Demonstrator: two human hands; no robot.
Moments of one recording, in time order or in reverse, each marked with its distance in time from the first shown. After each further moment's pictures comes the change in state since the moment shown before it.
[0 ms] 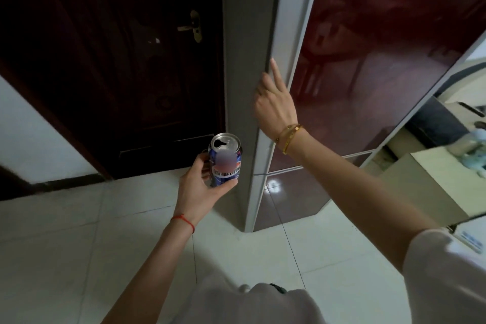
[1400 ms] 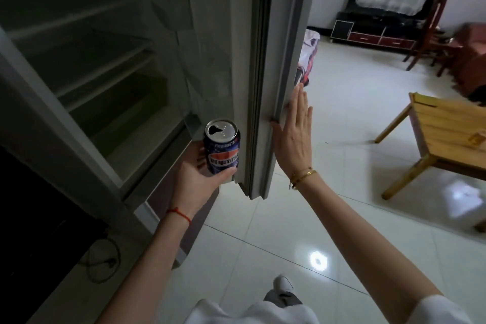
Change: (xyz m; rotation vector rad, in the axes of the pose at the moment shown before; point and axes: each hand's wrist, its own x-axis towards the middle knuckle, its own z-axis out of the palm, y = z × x) left_hand -0.061 0.114 0.144 -0.145 -0.827 0.459; right_hand -0.340 0.061 -0.105 0.076 0.239 1.263
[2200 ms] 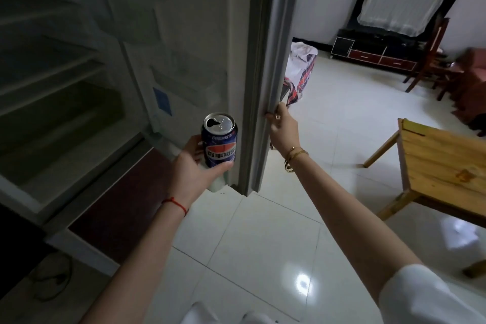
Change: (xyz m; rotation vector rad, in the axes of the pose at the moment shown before) left_hand 0.100 0.077 0.198 0.039 0.102 -0.019; right_hand 0.138 0.205 -0.022 0.383 -0.250 0.278
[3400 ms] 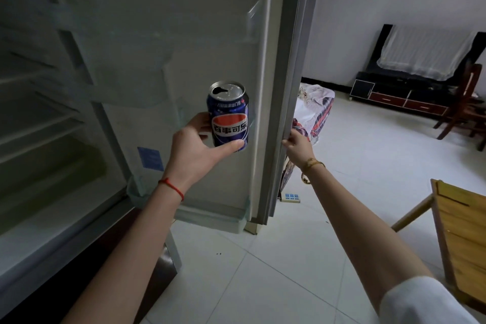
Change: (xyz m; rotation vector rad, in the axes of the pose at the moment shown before) left_hand 0.223 0.112 0.086 0.139 0.170 0.233; right_hand 0.269 0.120 -0.023 -0.039 -0.197 0.094
